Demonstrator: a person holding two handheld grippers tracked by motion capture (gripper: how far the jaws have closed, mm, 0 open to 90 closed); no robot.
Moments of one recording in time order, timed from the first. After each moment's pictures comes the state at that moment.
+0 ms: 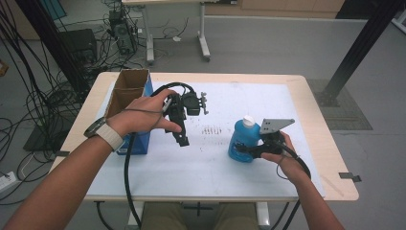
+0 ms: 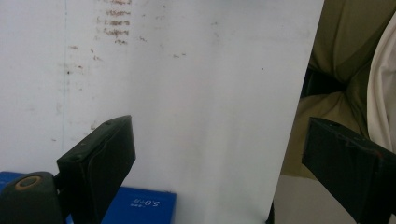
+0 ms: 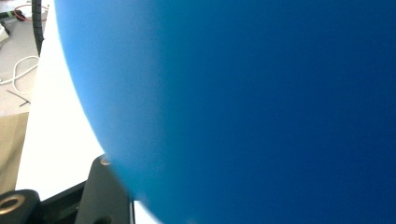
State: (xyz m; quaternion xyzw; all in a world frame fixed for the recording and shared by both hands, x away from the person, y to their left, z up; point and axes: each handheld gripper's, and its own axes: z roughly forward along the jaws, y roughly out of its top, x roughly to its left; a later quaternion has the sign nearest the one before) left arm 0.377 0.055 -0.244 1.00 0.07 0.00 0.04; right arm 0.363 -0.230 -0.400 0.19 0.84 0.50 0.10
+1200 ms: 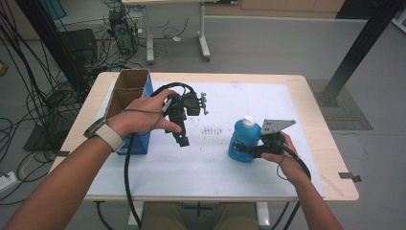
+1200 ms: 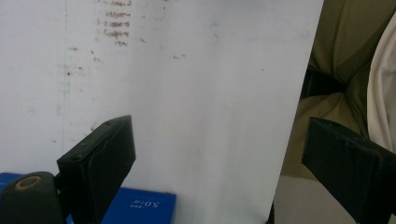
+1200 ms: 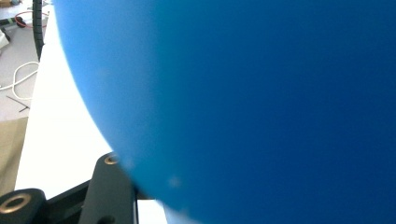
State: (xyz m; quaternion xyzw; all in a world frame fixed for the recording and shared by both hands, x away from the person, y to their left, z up) left arm 0.377 0.055 -0.245 1.00 0.07 0.01 0.05; right arm 0.362 -0.232 -0.403 0.19 0.83 0.51 0.10
